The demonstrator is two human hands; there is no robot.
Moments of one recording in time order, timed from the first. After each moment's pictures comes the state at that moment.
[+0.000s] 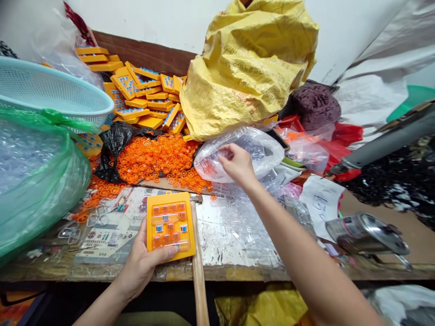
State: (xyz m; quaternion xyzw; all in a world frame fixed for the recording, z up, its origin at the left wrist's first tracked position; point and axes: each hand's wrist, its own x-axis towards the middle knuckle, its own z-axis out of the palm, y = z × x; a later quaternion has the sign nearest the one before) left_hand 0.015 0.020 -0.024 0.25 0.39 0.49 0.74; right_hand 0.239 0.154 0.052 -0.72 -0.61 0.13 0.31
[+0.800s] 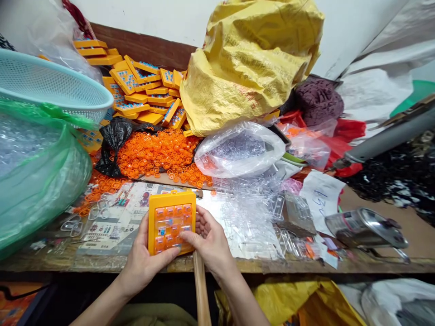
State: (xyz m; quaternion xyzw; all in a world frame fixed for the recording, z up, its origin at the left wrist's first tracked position) left_hand 0.013 0.009 -0.034 0.35 0.42 0.48 0.68; right_hand 0.162 0.014 -0.019 -0.56 -0.42 0.52 0.50
